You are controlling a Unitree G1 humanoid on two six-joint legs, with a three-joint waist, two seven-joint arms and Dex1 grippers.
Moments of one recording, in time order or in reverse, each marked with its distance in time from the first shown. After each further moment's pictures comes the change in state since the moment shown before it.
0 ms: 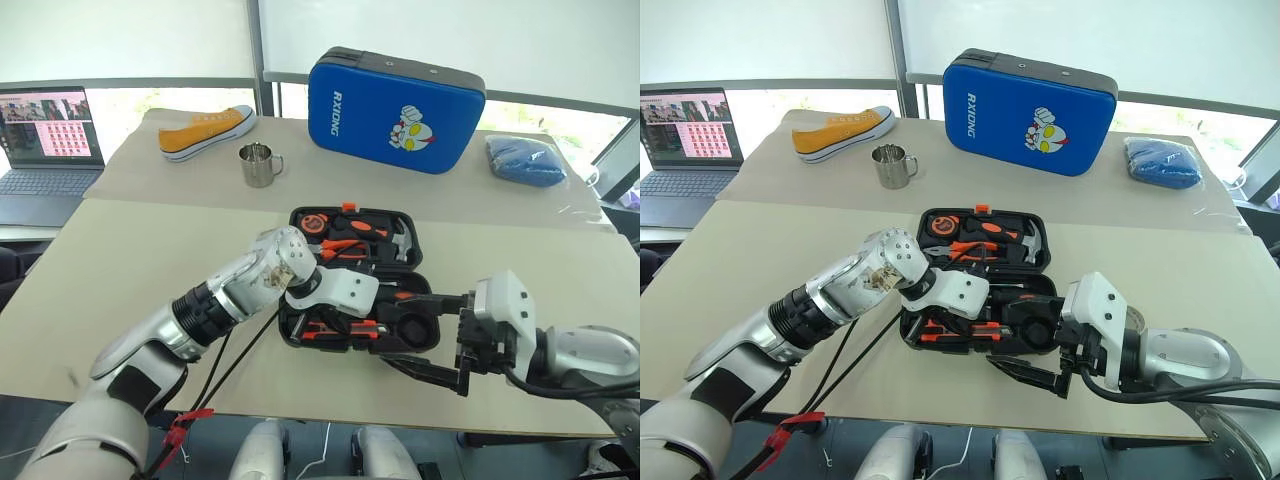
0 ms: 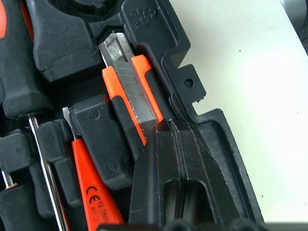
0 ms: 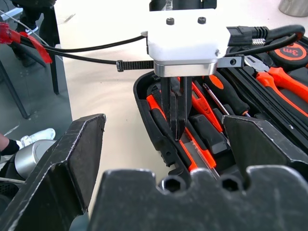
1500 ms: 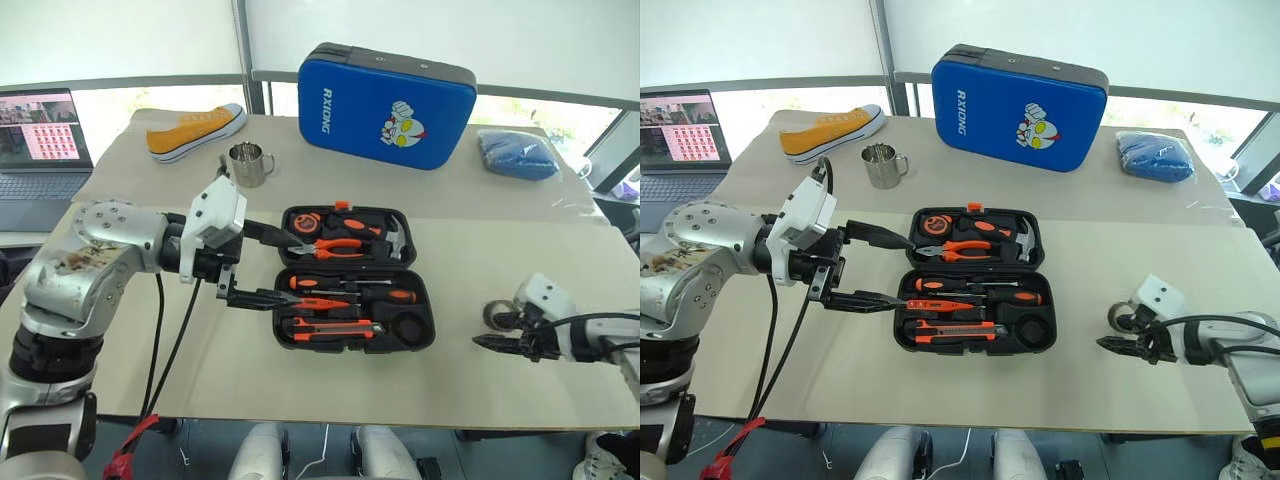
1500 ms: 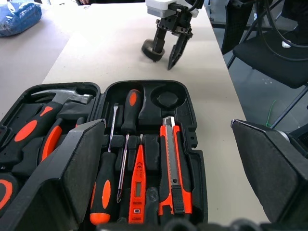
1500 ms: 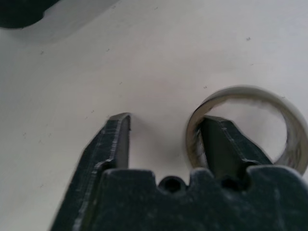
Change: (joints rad) left arm 0.309 0.349 0.734 -0.347 -0.617 0.132 0.103; right arm -0.146 -0.101 0.145 0.835 -0.590 -0.233 0.330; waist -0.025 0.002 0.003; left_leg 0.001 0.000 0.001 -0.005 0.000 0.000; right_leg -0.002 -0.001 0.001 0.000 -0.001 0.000
